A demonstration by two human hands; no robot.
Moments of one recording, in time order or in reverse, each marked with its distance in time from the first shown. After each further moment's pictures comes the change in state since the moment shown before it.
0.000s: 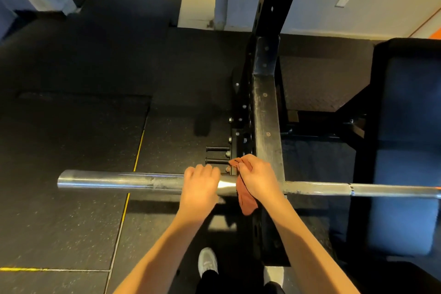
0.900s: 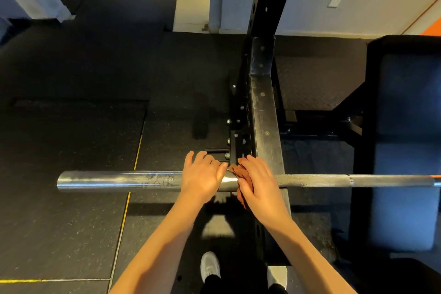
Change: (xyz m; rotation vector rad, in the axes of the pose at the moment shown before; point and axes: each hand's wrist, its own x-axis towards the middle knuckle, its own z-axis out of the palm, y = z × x) left_hand 0.028 -0.012 0.005 -0.192 0.037 -0.012; right_hand -0.044 0.015 0.005 -0.104 0.166 -0.334
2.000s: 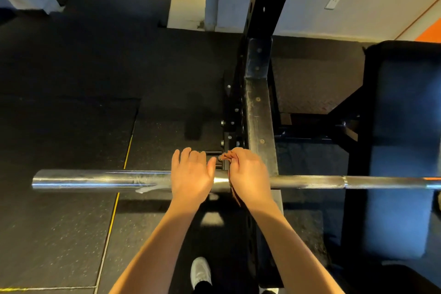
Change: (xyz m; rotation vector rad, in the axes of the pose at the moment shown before) left_hand 0.028 0.002 0.007 -0.021 0.212 -0.182; right_hand 0.070 0.002 0.011 -0.207 -0.011 0.168
